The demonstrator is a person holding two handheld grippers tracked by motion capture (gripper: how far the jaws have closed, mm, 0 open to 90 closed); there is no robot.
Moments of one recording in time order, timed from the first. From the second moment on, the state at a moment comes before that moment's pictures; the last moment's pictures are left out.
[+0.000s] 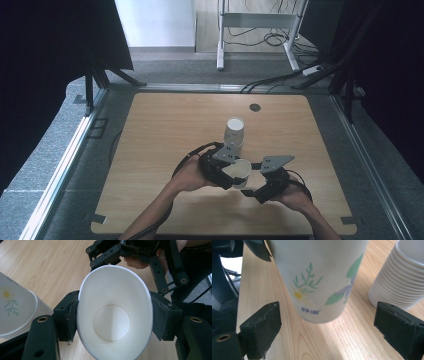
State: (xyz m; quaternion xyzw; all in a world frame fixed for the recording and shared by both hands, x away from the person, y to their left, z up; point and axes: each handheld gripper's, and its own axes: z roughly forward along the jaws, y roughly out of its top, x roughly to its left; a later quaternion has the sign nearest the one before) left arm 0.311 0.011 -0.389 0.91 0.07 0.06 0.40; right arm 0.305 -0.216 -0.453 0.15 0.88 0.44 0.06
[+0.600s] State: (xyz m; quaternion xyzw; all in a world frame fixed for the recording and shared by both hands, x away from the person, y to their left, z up) left arm 0.312 0.017 -0.389 0.92 0.09 0.09 0.38; right arm 0.305 -0.227 -0.458 0.17 0.88 0.43 0.07
